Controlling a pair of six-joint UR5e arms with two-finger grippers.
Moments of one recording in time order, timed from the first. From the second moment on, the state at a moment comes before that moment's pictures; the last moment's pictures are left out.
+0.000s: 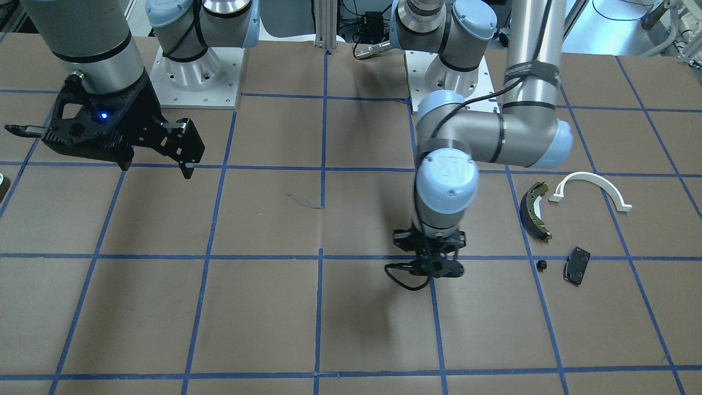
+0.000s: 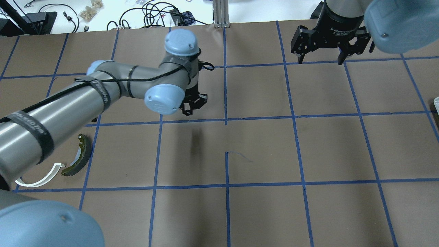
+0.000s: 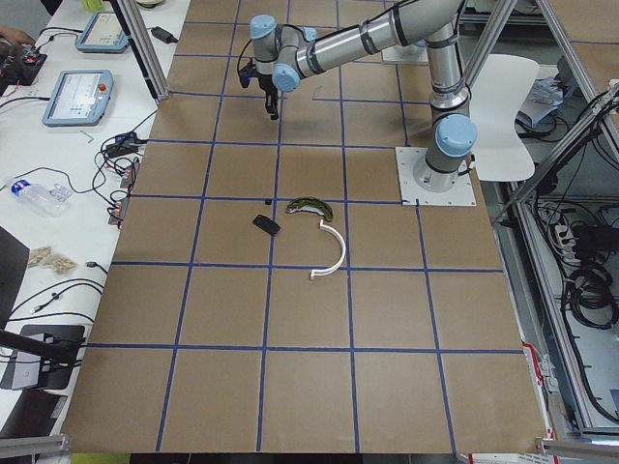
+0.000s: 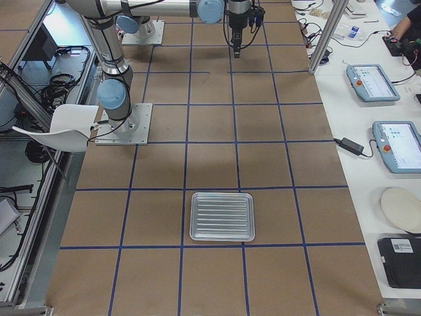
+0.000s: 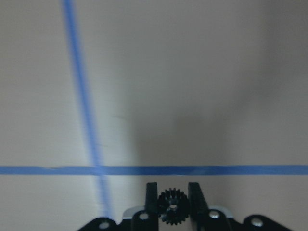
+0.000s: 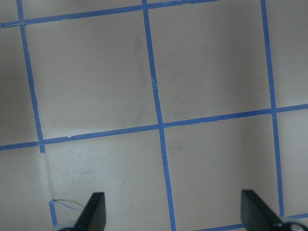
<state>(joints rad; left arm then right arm) -1.64 -1.97 -1.71 -1.09 1.69 0.03 1.60 -1.49 1.52 -1.68 -1.61 0.15</state>
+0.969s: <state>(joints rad) -1.10 -1.98 -1.81 -0.84 1.69 0.86 1.60 -1.54 1.52 -1.67 -1.61 0.15</state>
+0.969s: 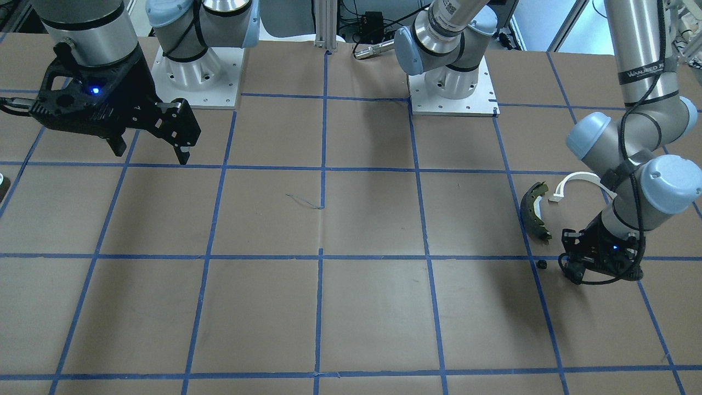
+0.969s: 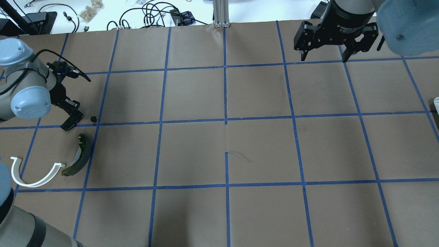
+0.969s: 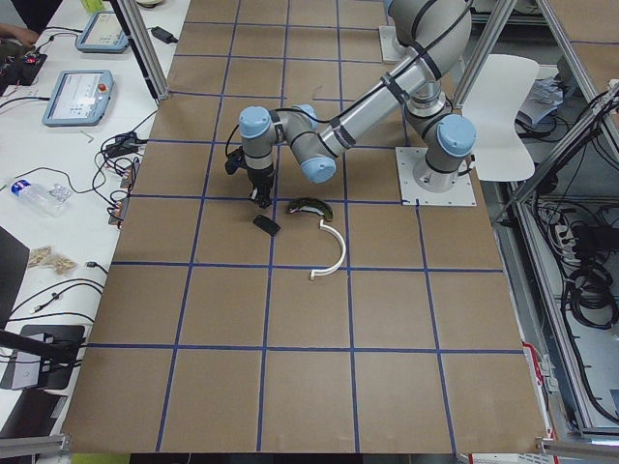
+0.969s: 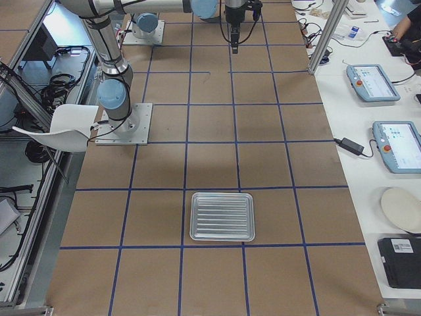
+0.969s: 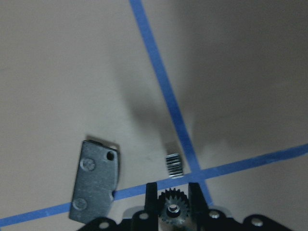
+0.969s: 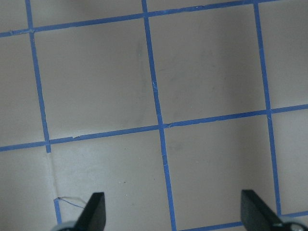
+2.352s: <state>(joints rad) -1.24 -1.89 -1.73 -1.02 1.57 0.60 1.60 -1.54 1.52 -1.67 -1.61 0.15</state>
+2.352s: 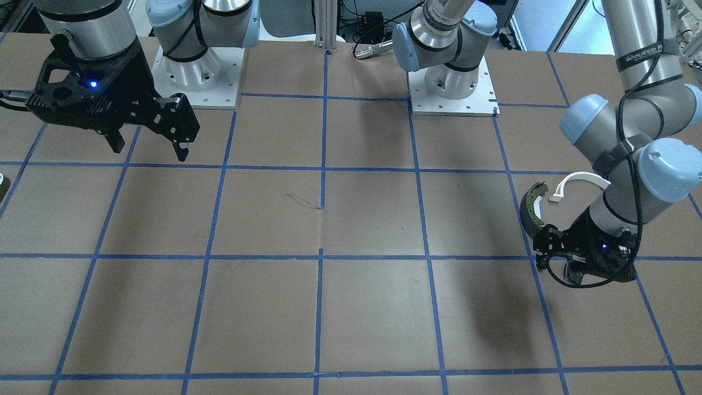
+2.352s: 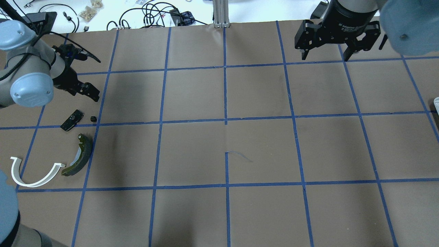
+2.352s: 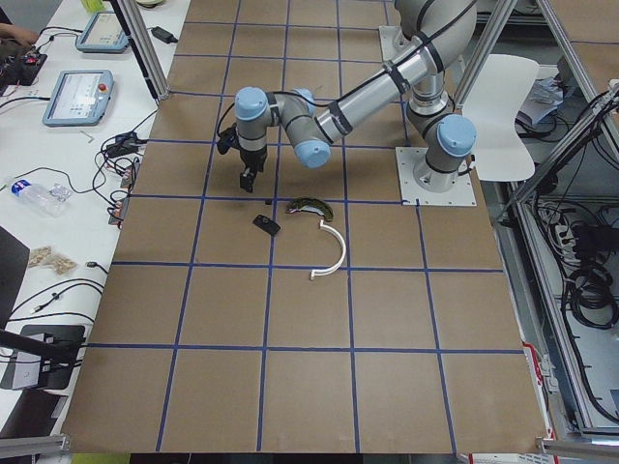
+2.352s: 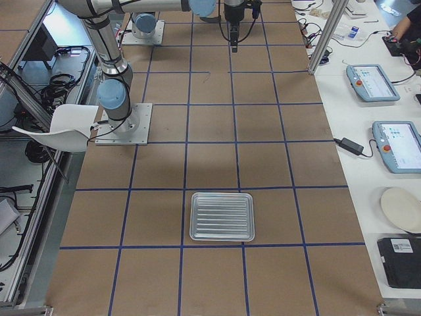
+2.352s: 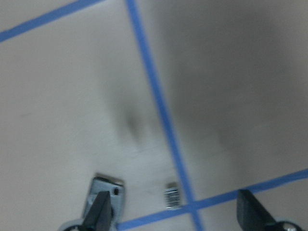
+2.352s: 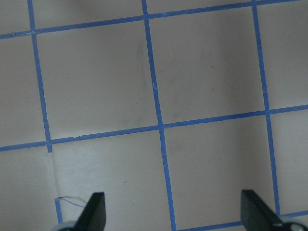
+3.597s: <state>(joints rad) -1.59 -1.65 -1.37 -1.64 1.61 0.11 1.60 -1.54 1.51 -1.67 -1.61 0.15</state>
